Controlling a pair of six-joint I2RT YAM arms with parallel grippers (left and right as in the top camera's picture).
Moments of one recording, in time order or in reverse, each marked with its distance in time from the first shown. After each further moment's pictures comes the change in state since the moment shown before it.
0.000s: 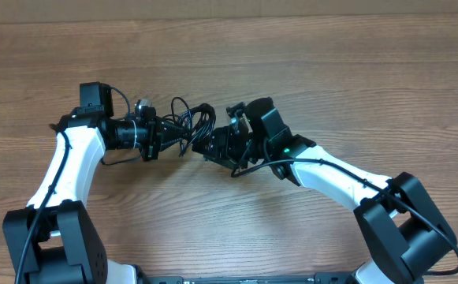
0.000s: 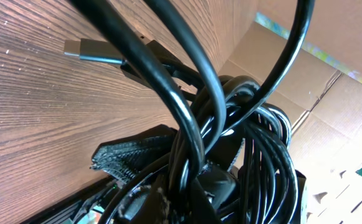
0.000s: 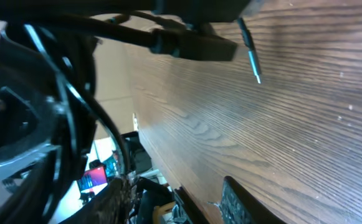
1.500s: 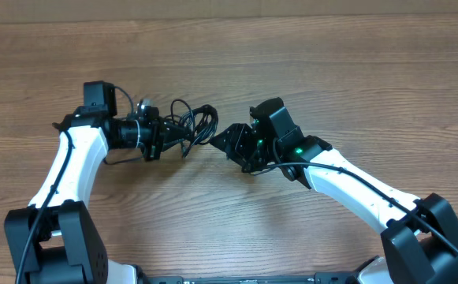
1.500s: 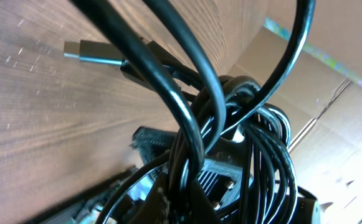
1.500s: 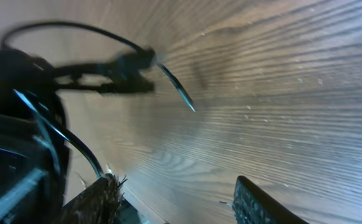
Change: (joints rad) left arm -0.016 0.000 0.000 0.008 -0.038 -0.021; right arm -0.019 -0.130 0.002 -0.284 0.259 0.070
